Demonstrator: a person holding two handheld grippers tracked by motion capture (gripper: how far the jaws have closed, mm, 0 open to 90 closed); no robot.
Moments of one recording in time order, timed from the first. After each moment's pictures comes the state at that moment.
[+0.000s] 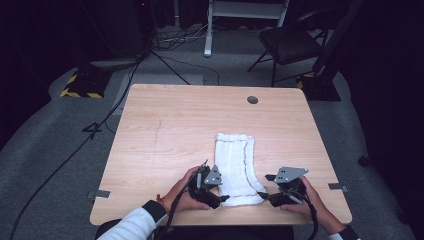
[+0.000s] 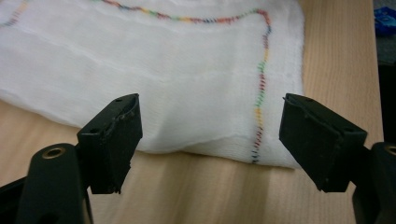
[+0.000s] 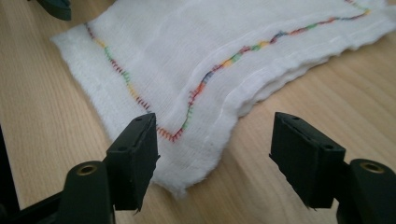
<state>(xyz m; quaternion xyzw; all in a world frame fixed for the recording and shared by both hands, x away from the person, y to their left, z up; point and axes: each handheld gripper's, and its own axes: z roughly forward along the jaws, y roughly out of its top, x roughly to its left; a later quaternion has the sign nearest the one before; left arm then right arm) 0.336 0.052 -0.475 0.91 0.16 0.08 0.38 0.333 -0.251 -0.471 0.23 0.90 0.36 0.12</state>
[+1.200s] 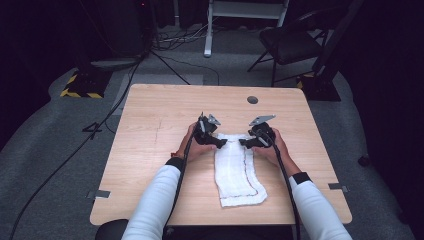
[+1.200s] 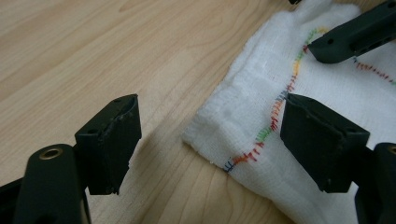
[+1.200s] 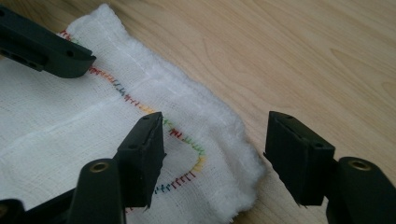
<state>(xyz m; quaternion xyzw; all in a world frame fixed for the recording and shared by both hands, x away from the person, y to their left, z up) 0.516 0.046 -0.496 0.87 0.32 0.10 0.36 0.514 -0.195 -0.488 0.34 0.87 0.33 0.14</state>
